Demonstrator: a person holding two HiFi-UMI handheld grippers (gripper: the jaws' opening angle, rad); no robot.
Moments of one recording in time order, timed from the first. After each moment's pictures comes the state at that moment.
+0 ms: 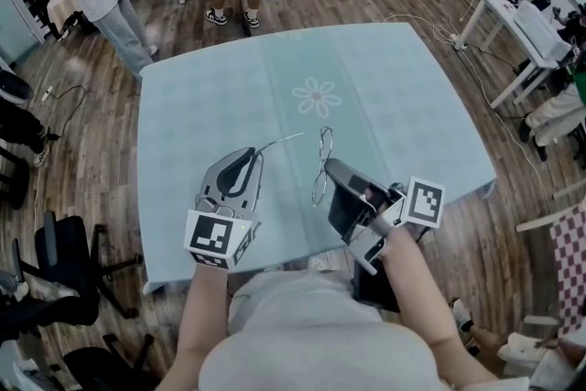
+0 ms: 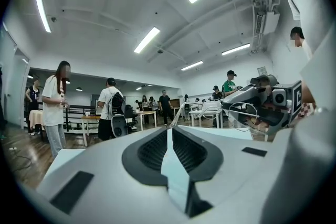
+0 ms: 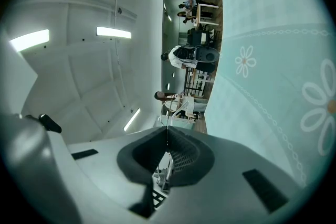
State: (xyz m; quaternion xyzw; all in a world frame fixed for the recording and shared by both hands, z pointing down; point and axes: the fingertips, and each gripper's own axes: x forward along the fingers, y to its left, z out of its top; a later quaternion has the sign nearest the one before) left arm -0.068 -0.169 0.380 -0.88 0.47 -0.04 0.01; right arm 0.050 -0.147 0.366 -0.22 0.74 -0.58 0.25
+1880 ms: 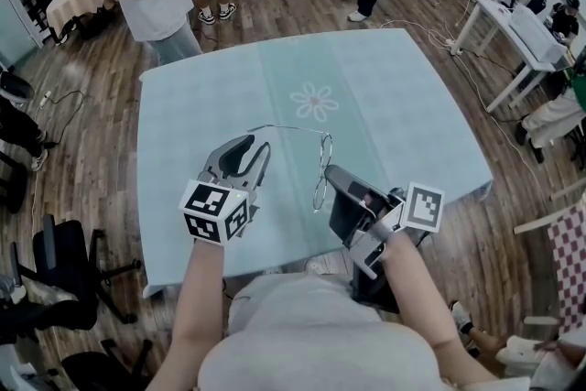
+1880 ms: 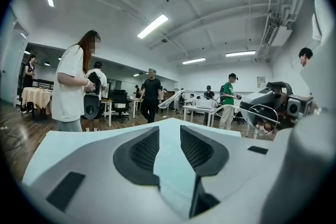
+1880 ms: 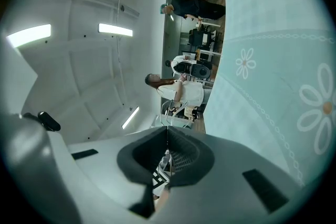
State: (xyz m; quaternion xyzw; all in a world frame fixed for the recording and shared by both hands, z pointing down) left arm -0.060 -0.203 0.392 -0.90 0.43 -0.05 -0.08; right arm 0.053 -0.138 0.360 -0.23 0.75 -0.57 0.24
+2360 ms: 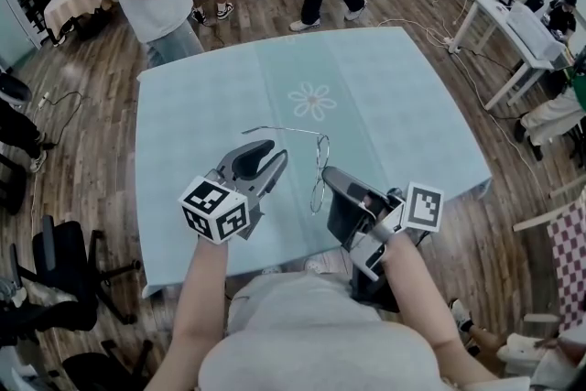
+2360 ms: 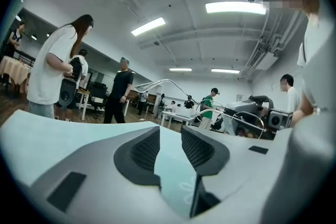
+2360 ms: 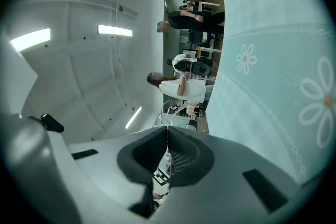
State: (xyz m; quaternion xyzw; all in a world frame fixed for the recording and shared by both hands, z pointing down) left arm -0.025 -0.184 0.392 -0.94 0.32 0.01 -0.12; right arm 0.051 -0.129 0.357 -0.21 0.75 -0.58 0.25
